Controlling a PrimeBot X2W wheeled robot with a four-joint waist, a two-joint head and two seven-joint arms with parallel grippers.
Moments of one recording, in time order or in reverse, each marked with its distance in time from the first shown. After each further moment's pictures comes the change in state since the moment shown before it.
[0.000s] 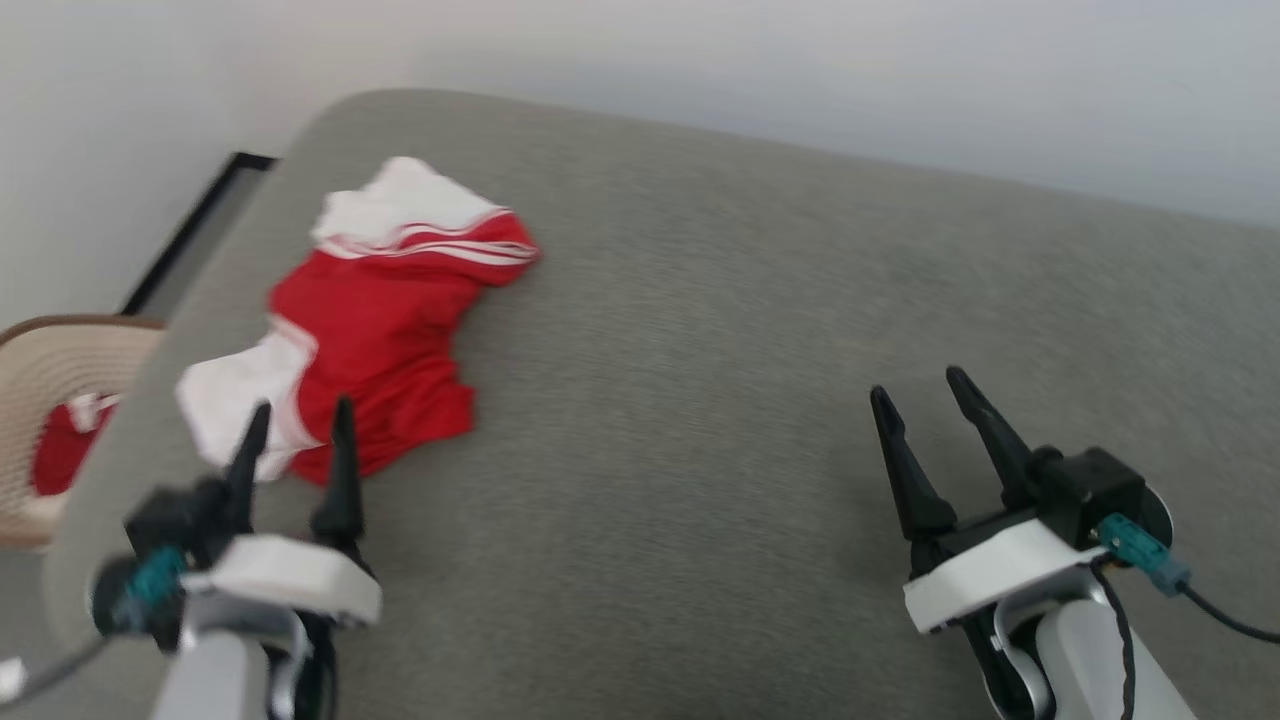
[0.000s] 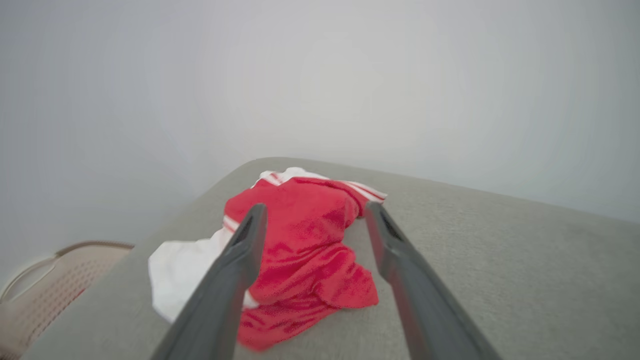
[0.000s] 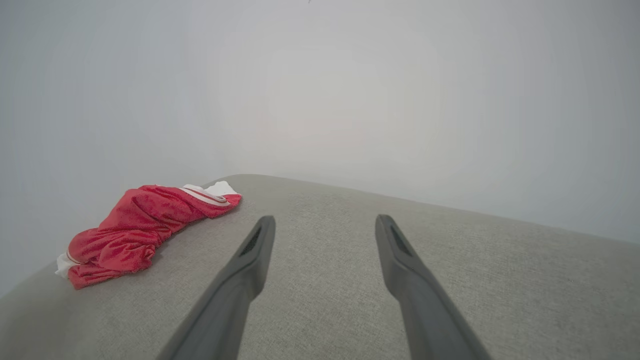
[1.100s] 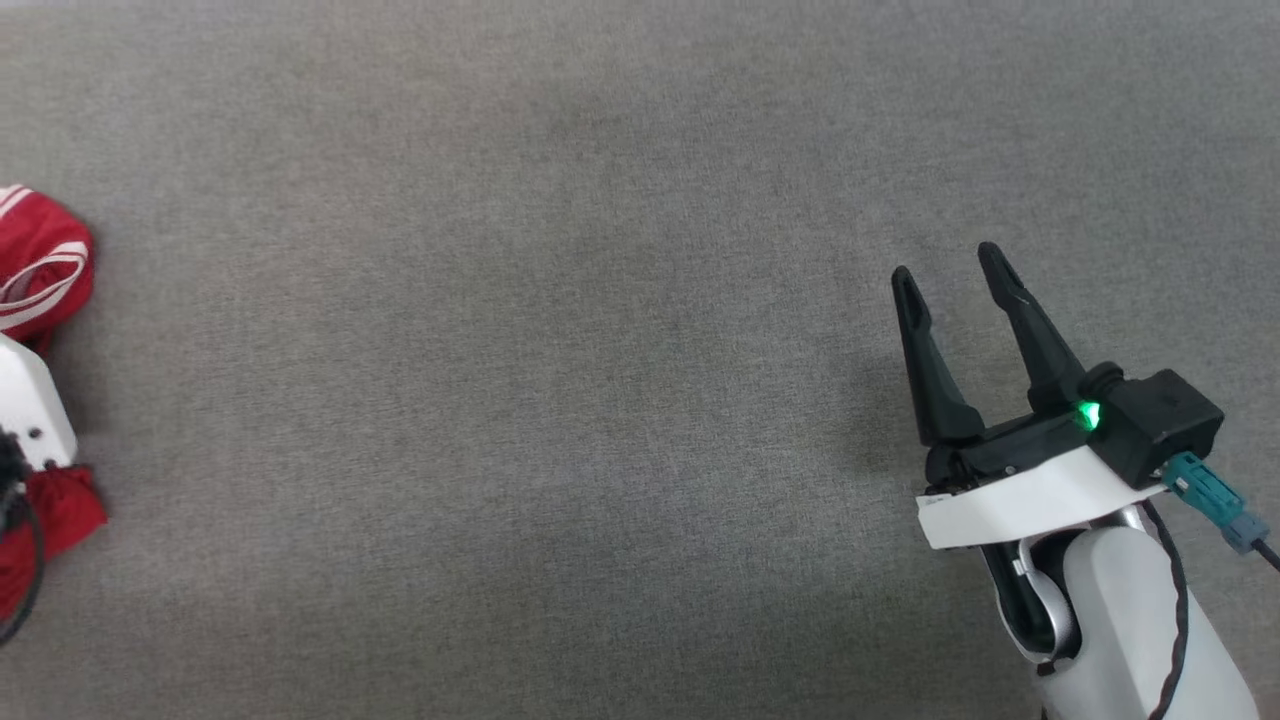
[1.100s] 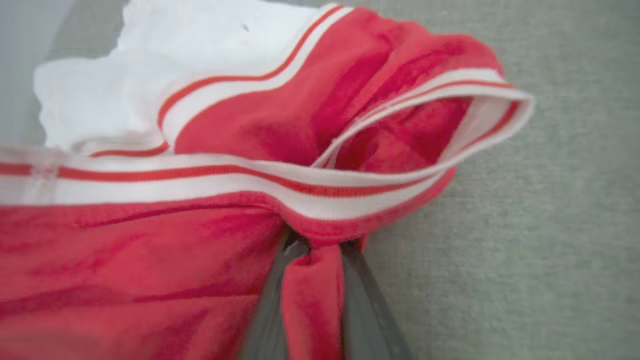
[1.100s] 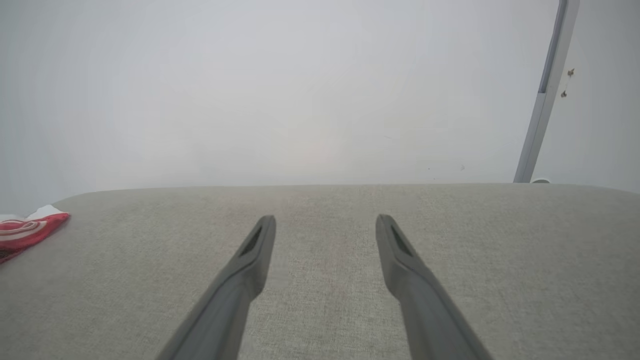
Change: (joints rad) left arm -0.554 0.478 -0.171 0.618 -0.251 -0.004 0.584; right arm -0.090 0.001 -0.014 -0.156 0.019 0.000 0.000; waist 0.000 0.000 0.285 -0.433
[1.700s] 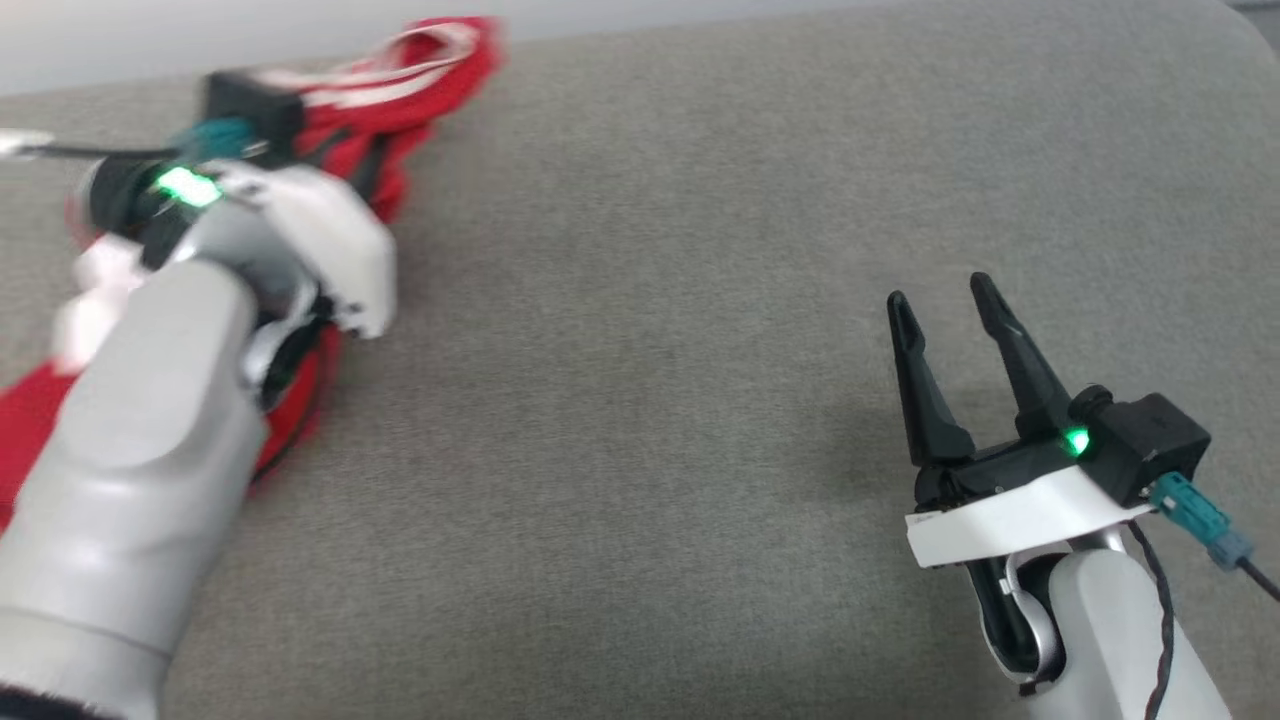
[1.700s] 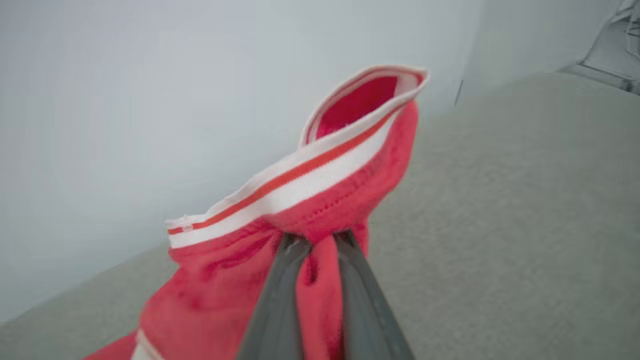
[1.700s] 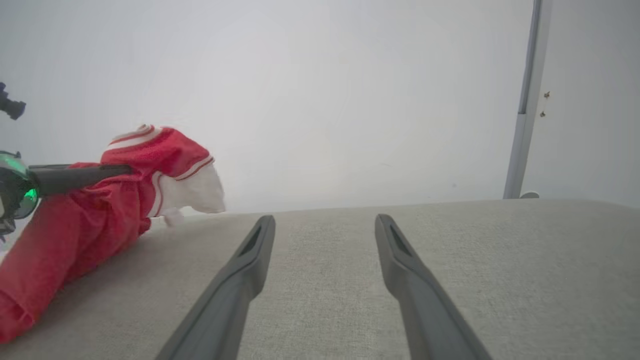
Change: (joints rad) left arm -0.157 -0.175 -0.371 -0.246 0.007 -0.012 -0.287; right arm 0.043 0.045 -0.022 0.010 0.004 0.000 0.000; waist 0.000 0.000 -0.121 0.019
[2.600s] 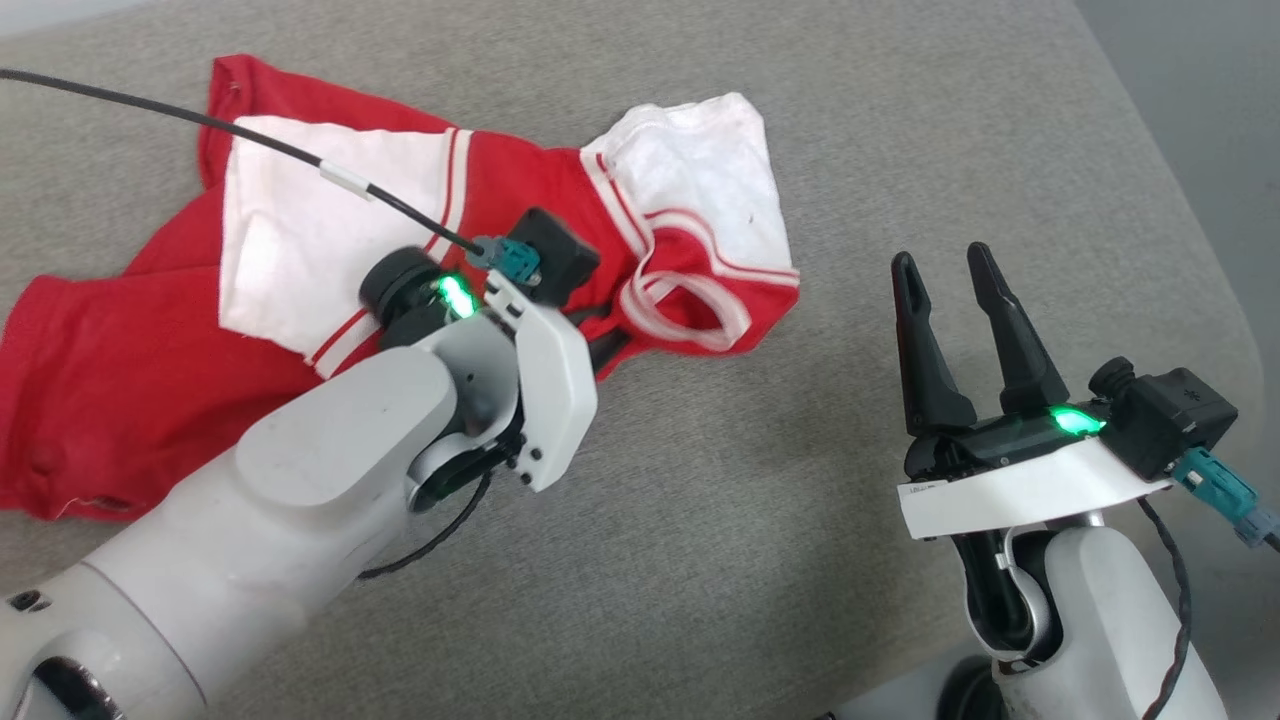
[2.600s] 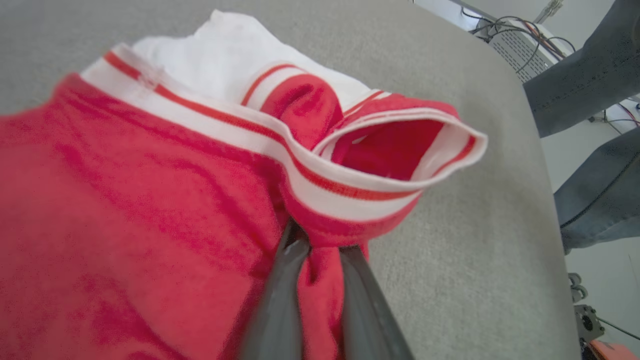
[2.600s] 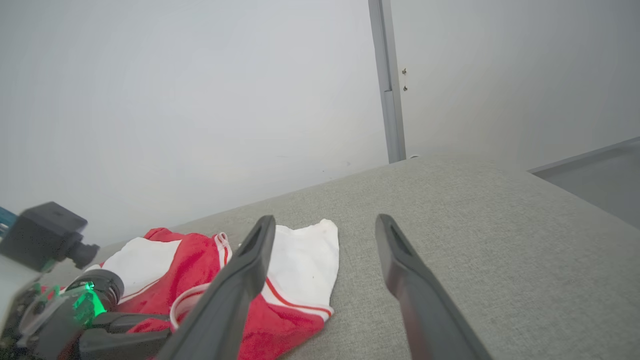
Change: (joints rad) left arm -0.152 0.015 -0.767 -0.174 -0.496 0.000 0.060; right arm -0.038 0.033 -0.001 -0.009 0.166 0.000 0.000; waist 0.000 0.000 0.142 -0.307
